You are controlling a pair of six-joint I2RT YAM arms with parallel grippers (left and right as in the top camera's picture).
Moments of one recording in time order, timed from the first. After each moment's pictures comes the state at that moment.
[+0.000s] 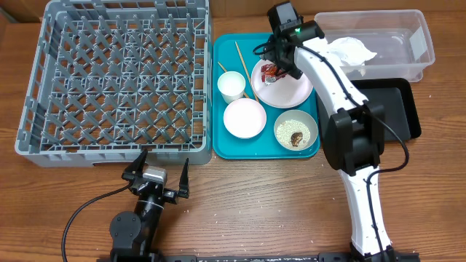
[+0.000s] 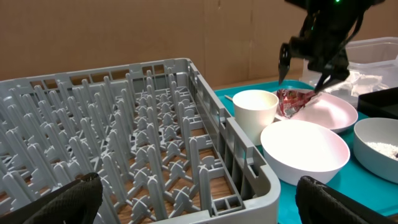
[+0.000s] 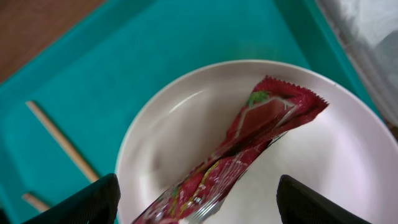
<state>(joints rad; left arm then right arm) -0.05 0.02 0.01 -0.06 0.17 0.06 0.34 2.49 2.31 -1.02 0.13 0.86</state>
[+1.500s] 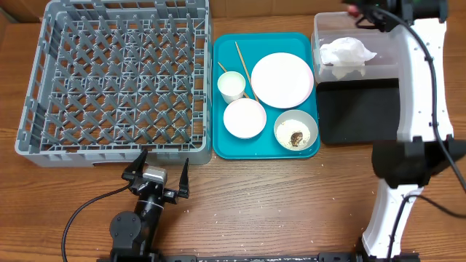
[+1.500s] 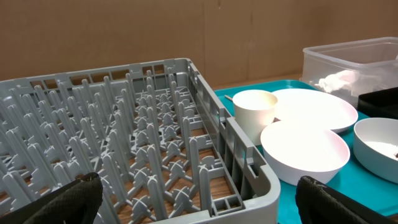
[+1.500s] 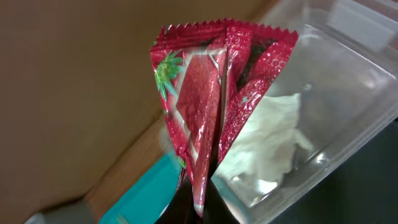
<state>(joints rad) -0.05 0.02 0.01 -0.06 0.17 0.06 0.02 2.25 2.56 -1.19 0.16 0.83</state>
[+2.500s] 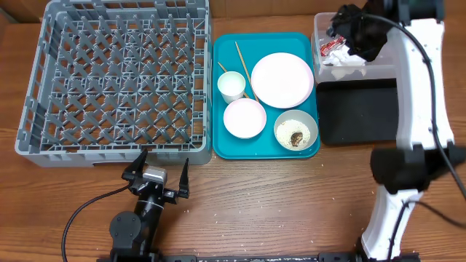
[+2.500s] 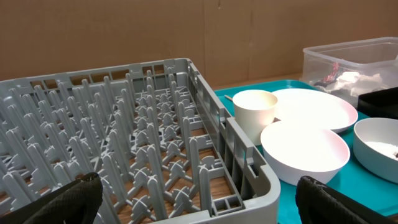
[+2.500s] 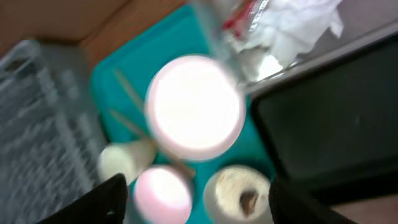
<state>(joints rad) -0.05 0.02 0.01 -0.06 0.17 0.06 0.10 2.13 2.56 -1.56 -0.15 0.58</state>
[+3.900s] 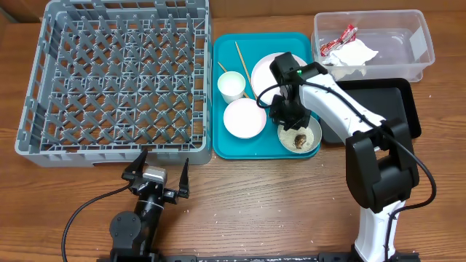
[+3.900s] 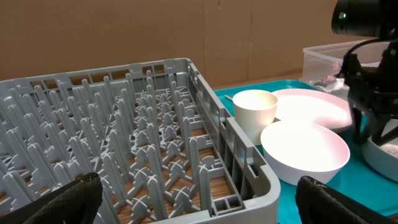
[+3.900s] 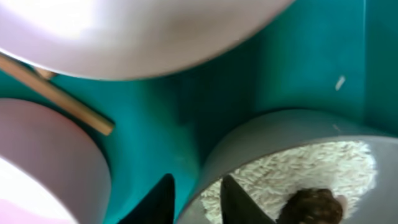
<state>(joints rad) -0.05 0.02 0.01 -0.06 0.17 0.06 0.40 2.09 1.58 -1.01 -0.06 0.69</state>
